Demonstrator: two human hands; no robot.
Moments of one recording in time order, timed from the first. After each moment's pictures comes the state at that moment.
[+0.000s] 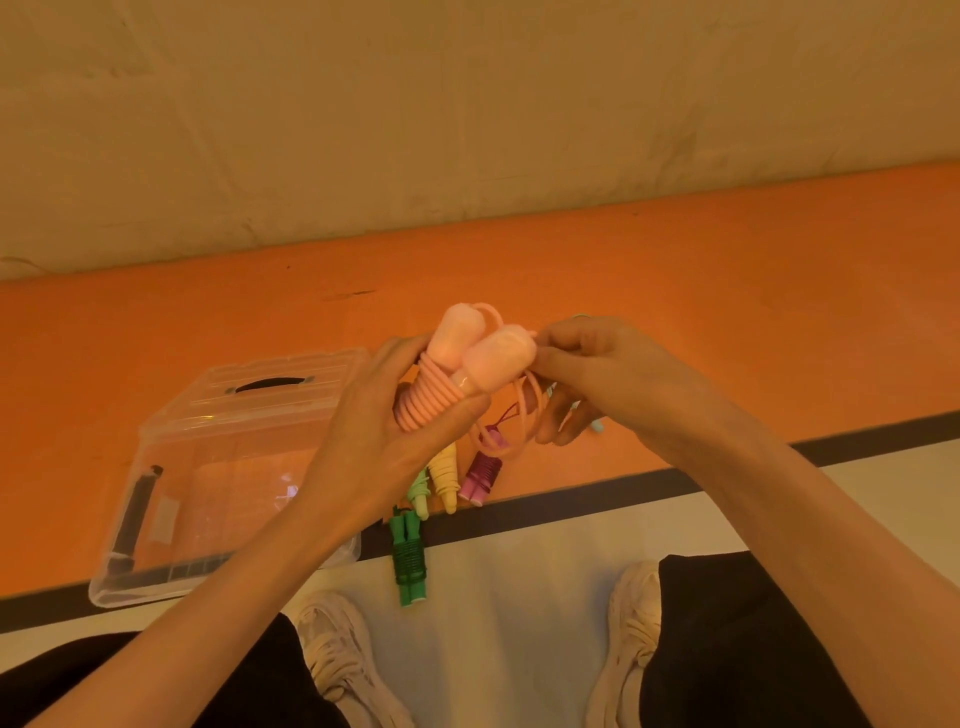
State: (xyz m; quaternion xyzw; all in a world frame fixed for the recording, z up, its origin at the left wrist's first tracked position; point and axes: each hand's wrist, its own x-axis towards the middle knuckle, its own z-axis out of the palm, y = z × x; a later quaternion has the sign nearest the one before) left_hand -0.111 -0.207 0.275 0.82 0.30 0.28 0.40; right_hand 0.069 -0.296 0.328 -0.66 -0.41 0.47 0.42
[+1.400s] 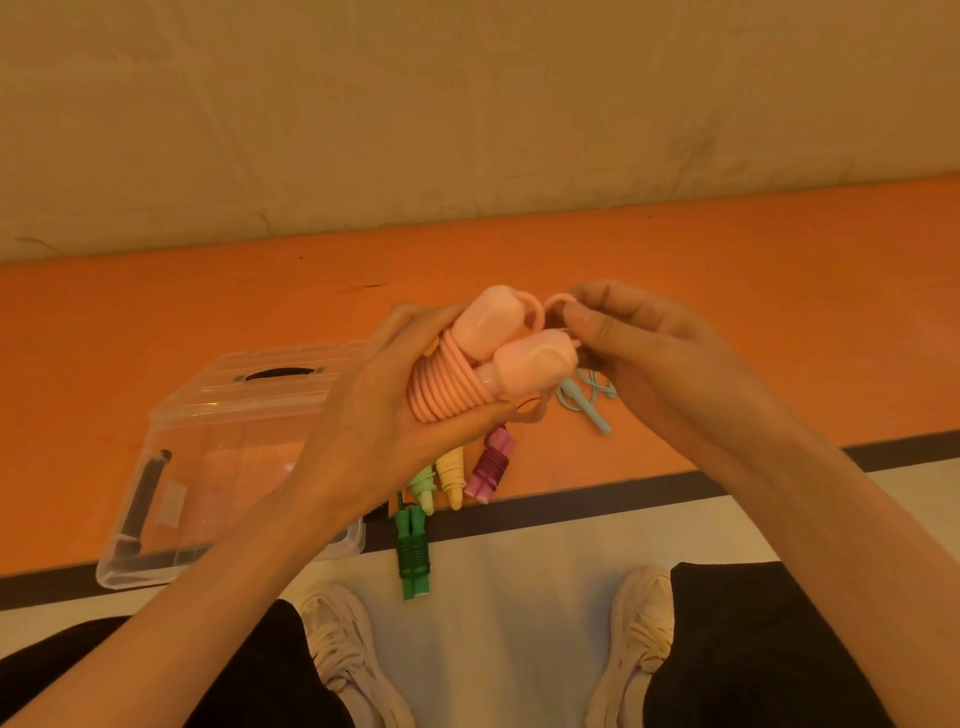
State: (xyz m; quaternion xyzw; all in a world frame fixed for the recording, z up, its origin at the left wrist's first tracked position) left_hand -0.117 -0.201 0.294 0.87 0.24 0.30 0.31; right_hand 0.079 -0.299 0.320 -0.53 -0.40 0.47 0.58
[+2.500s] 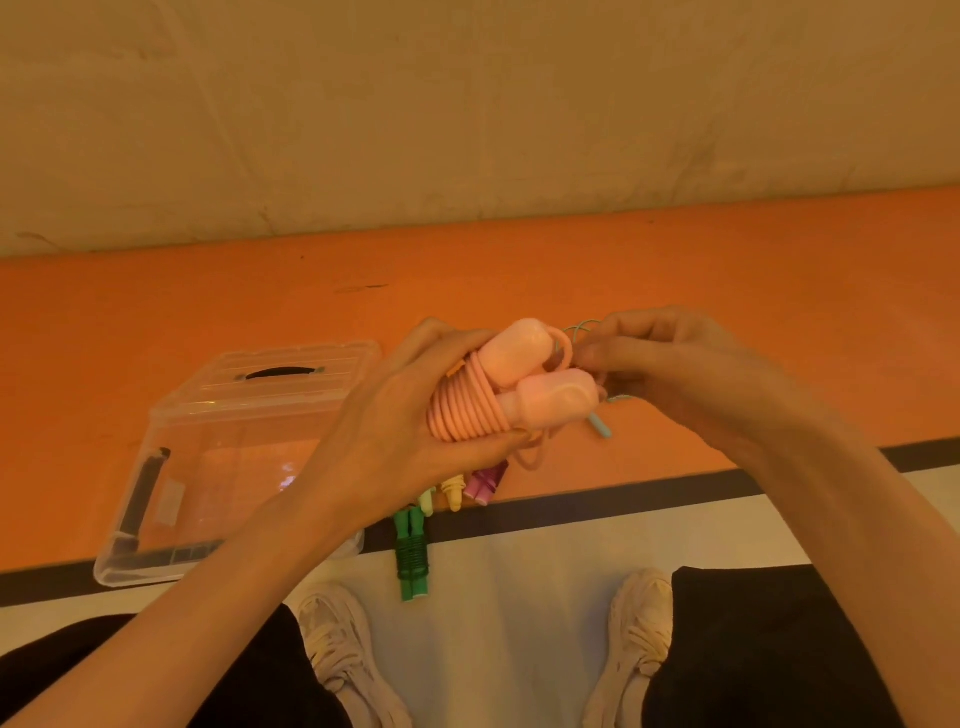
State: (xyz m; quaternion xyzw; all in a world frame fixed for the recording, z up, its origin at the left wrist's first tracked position) left_hand -0.119 -0.203 0.290 0.90 0.22 0.25 0.30; right_hand 0.090 -0.303 0.330 -0.62 -0.42 0.47 0.46
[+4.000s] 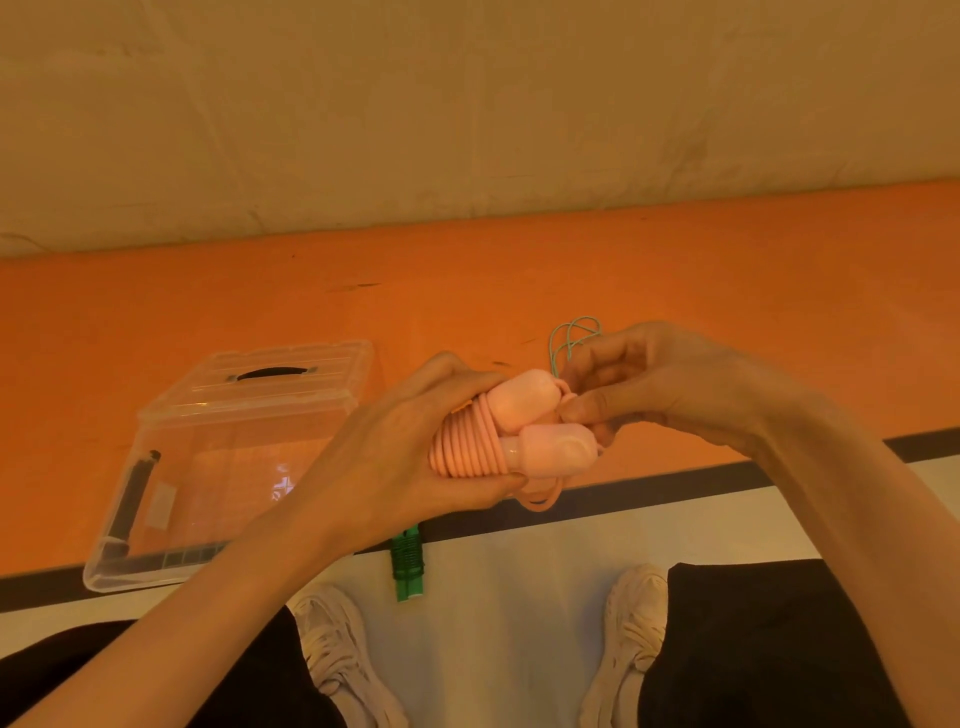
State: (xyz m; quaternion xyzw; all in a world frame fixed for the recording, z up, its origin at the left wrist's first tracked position) left_hand -0.124 -0.210 0.287 0.91 0.19 0.17 0.31; right_hand 0.099 -0.303 0.329 -0.62 -0.42 0.56 0.36
